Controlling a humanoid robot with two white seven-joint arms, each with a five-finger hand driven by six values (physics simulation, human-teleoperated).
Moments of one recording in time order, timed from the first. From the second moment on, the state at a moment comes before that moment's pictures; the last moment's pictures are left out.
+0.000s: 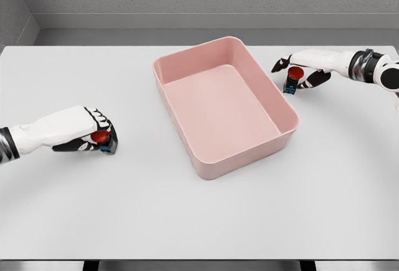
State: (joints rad) left arm -0.32 0.94 -0.53 -1.57 -0.36 -0.61 -0.24; right arm -0.93 -0.56 0.75 -0.81 0.36 -0.55 0.54
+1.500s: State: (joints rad) left arm -0.54 0.83 -0.54 -1.63 -0.32 -0.61 -0.25; right arm -0.93 -0.56 0.77 -0.80 0.36 -0.55 0.53
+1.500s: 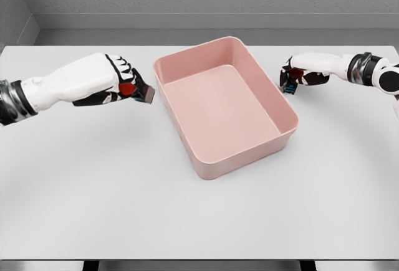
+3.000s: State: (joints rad) left arm -0.75 0.60 -0.68 -1.62 -0.33 -0.61 -0.30; right arm -0.94 -0.56 0.76 -0.77 0.40 -0.53 0.53
